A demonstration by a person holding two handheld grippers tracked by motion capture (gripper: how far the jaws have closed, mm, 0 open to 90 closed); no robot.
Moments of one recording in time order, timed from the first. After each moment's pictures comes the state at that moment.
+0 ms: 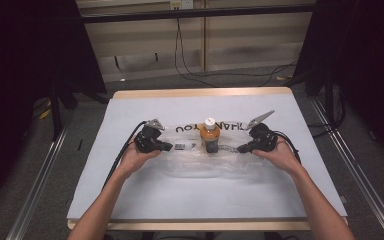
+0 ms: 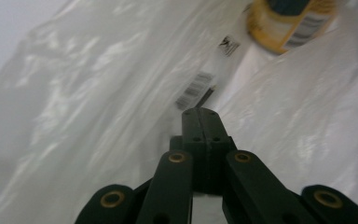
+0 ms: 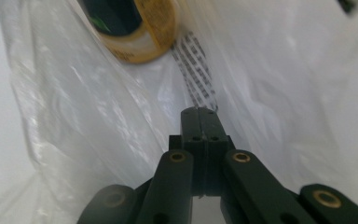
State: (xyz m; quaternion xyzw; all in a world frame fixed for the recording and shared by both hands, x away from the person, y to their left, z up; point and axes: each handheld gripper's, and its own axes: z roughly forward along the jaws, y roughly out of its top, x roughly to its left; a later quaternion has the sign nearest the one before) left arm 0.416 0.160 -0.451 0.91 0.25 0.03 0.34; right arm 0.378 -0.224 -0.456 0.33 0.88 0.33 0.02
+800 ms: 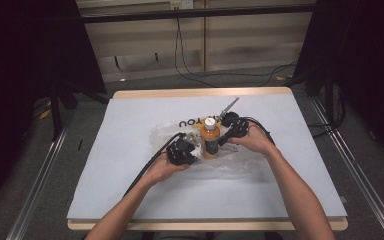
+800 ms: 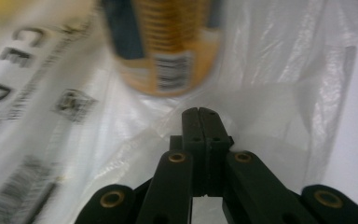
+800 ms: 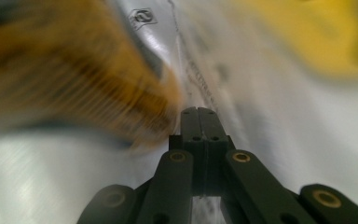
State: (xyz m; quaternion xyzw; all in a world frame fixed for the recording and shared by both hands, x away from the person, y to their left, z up) left arm 0.374 0.069 -0.468 0.94 0.14 0.00 0.31; right arm 0.438 -0.153 -0.456 0.31 0.91 0.26 -0.02
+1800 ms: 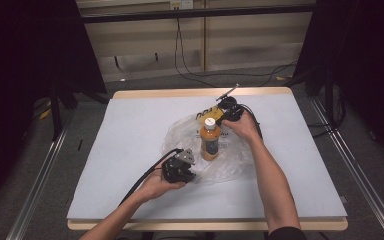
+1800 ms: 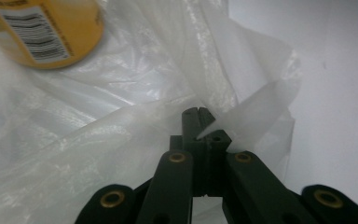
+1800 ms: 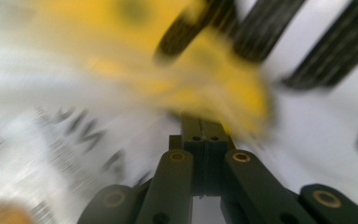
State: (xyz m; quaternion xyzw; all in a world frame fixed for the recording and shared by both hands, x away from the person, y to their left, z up) left arm 0.334 0.086 -0.469 0.94 0.11 -0.02 0.32; right arm 0.504 -0.156 -0.470 0.44 0.85 0.28 0.06
